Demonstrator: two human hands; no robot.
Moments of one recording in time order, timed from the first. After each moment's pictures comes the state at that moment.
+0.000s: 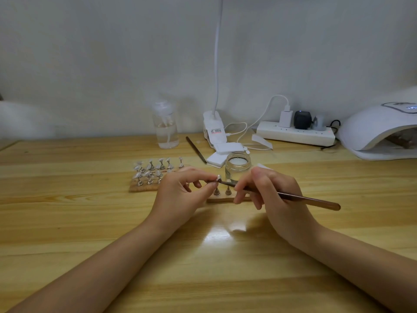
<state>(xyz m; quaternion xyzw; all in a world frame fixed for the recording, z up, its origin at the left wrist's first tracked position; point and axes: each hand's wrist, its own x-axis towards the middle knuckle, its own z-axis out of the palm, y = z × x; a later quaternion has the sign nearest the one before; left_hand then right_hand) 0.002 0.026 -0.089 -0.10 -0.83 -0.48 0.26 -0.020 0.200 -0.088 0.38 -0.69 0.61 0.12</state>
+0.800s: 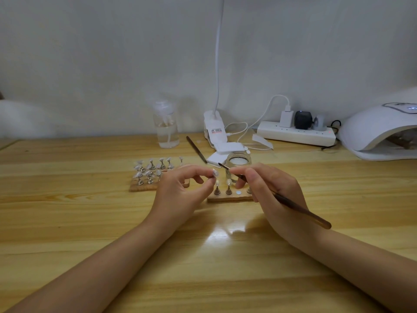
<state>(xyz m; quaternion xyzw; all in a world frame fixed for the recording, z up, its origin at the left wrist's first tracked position) 0.008 0.031 -0.085 -0.06 -0.83 -0.49 0.27 -0.021 0.199 -0.083 0.39 -0.72 0.54 0.20</state>
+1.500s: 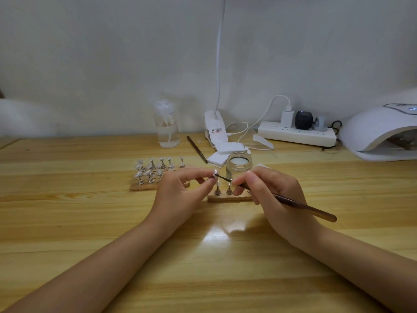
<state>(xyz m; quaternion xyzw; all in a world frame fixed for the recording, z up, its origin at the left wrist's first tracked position) 0.007 0.029 -0.087 -0.06 -0.82 -0.50 0.26 -0.019 0.199 -0.084 0.37 -0.72 0.57 0.14</state>
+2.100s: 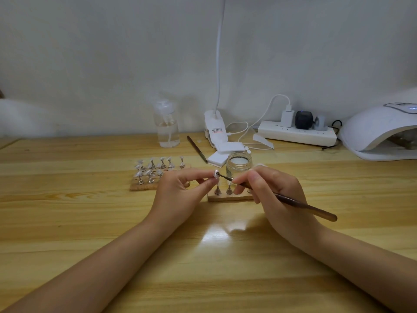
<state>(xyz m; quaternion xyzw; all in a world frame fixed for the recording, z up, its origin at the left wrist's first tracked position) 0.005 0.028 -0.089 -0.06 -0.81 -0.52 0.26 -0.018 0.199 -0.083 0.36 -0.72 0.57 0.15</state>
